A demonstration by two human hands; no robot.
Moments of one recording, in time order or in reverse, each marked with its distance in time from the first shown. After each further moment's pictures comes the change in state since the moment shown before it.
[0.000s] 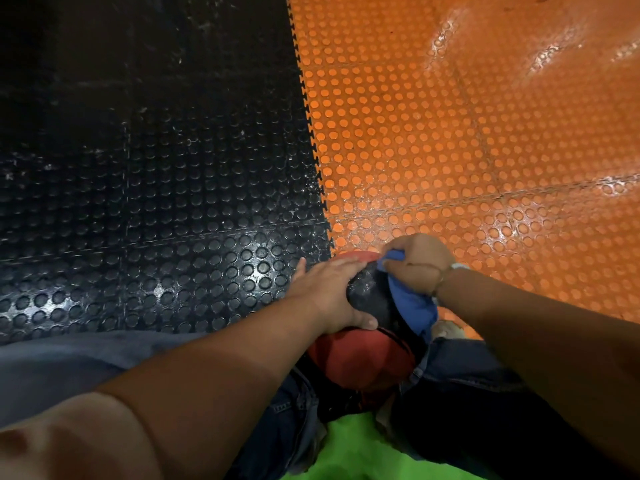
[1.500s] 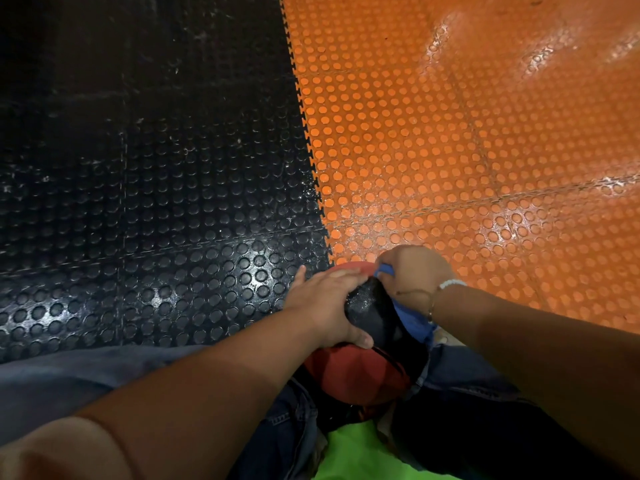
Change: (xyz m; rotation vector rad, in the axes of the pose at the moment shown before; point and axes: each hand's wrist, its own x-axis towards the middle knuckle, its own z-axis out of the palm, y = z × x) left_hand 0.002 -0.001 0.002 0.047 -0.001 0.050; right_hand 0.002 0.002 0.010 -0.255 0.010 -0.023
